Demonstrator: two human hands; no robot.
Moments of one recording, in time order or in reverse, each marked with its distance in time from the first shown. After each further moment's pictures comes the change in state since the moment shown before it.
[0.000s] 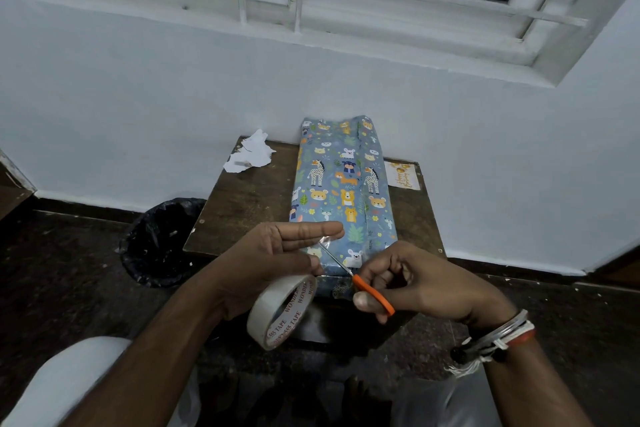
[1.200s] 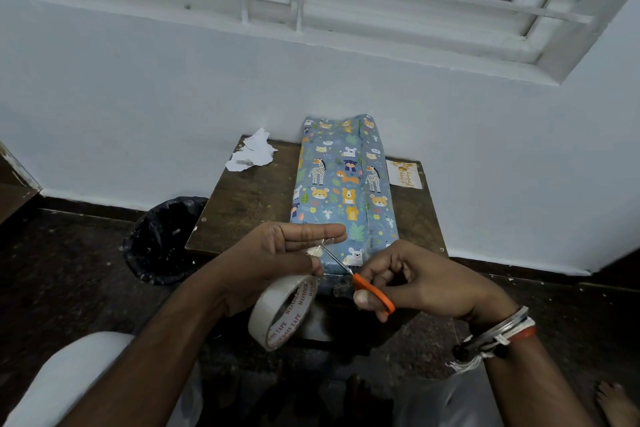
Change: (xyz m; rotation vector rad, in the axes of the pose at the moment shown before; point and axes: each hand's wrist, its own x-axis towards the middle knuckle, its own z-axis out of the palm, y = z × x) left_hand 0.001 -0.002 0.000 -0.005 -0.020 -0.046; right_hand 0.003 0.009 -0.003 0.019 -0.031 0.000
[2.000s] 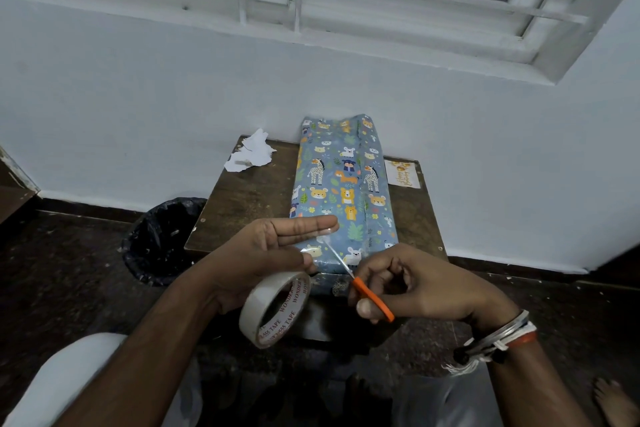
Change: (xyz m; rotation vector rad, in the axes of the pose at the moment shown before) left_hand -0.005 0.006 -0.003 -0.019 0.005 0.043; right_hand -0.003 0.006 0.002 -0.028 0.026 -0.048
